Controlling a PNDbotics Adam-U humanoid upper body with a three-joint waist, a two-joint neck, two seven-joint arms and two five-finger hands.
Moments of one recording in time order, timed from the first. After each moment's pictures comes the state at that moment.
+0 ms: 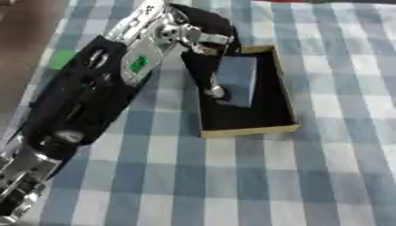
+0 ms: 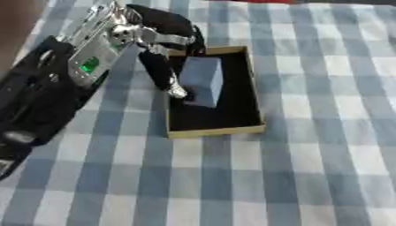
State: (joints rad) left arm -1.16 0.28 -0.48 -1.28 -0.85 -0.17 -0.85; right arm -0.47 -0.66 -0.02 -1.98 0.55 0.13 -0.59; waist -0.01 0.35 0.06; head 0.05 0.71
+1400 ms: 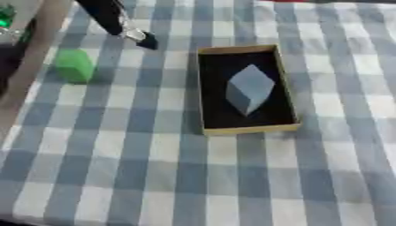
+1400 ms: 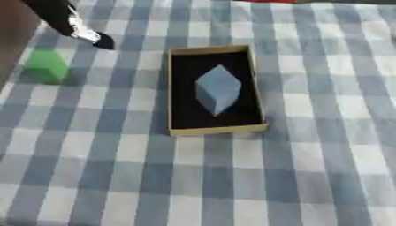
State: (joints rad) left arm -1.09 0.69 -0.30 -1.50 -0.70 -0.17 -0.79; right arm -0.44 -0.67 -0.03 -1.98 0.55 0.13 -0.61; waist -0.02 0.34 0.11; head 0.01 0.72
